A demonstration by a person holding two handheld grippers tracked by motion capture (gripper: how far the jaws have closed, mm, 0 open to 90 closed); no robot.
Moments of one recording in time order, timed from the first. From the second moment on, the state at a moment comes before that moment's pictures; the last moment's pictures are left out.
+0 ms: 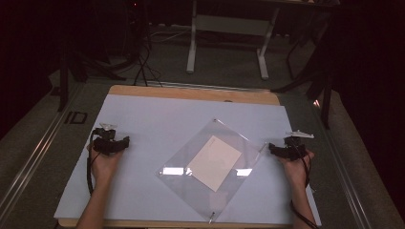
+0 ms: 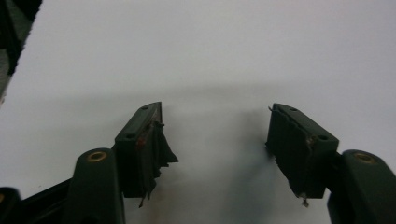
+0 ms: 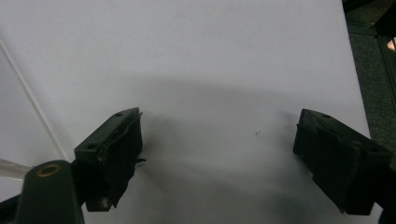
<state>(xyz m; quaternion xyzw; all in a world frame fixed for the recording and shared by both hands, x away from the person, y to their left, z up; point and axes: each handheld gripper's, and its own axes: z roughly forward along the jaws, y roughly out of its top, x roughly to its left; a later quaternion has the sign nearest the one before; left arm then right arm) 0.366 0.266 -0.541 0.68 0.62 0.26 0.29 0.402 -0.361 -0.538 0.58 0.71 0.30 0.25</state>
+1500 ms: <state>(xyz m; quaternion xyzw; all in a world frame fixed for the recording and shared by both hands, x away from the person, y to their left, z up) 0.350 0.229 -0.526 0.76 0.48 0.21 0.38 0.381 -0.337 -0.524 0.38 0.81 0.41 0.17</state>
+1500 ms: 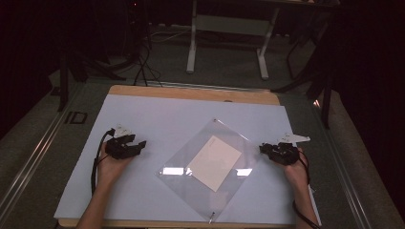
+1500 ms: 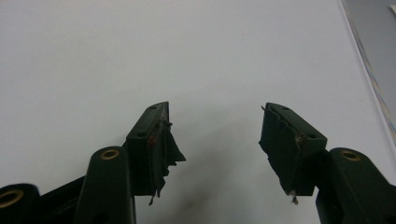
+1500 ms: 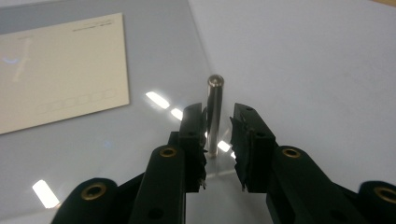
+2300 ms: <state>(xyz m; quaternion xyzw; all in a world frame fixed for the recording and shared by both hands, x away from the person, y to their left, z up) 0.339 0.208 -0.515 0.78 0.41 0.20 0.42 0.401 -0.311 -0.513 0.41 0.80 0.39 0.20</state>
